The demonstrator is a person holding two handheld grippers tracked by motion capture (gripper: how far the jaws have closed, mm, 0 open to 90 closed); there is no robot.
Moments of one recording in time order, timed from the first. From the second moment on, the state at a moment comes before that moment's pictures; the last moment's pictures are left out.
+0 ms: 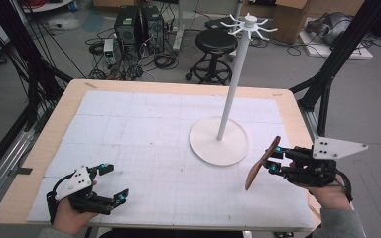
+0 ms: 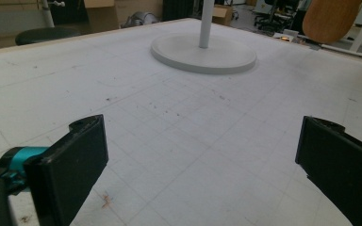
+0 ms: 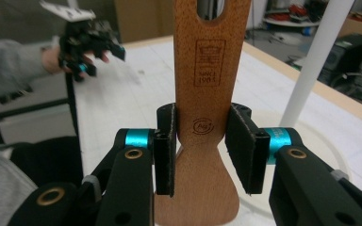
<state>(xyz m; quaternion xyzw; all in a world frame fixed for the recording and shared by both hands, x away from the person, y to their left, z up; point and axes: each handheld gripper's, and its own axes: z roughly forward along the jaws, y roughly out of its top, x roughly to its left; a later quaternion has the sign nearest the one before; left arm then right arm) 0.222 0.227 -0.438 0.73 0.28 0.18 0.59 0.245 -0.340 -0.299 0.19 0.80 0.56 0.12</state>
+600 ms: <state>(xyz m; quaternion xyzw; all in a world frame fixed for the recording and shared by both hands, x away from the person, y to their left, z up) 0.219 0.229 -0.439 0.74 0.28 0.18 0.59 0.275 -0.348 -0.255 0.19 0.80 0.56 0.12</state>
